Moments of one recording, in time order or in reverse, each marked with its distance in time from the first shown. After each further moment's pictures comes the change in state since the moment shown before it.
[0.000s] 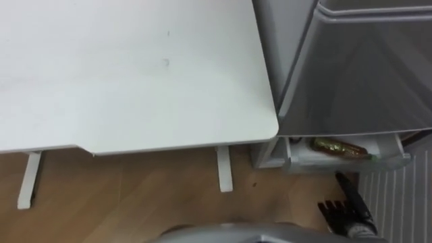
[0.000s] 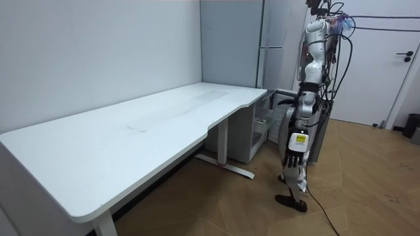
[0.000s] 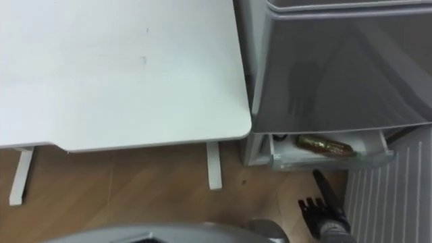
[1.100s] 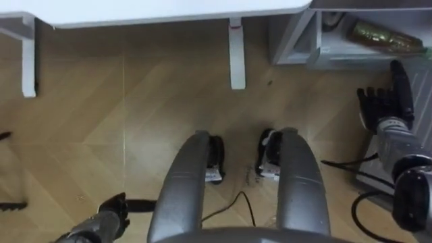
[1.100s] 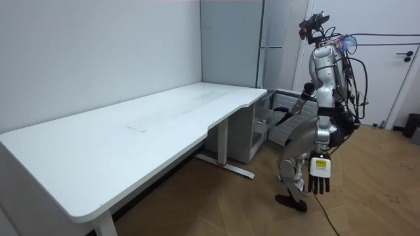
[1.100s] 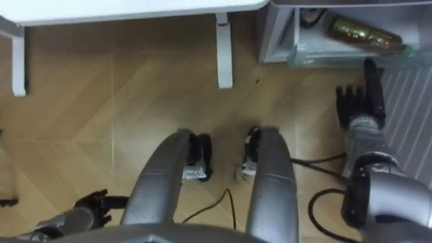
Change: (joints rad) left arm -0.308 0.025 -0.256 0.047 0.033 -0.007 0.042; right arm -0.470 -0.150 -0.034 -0.006 0.202 -0.064 0.000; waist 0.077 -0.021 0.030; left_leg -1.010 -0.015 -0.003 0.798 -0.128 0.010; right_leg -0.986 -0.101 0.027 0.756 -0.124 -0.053
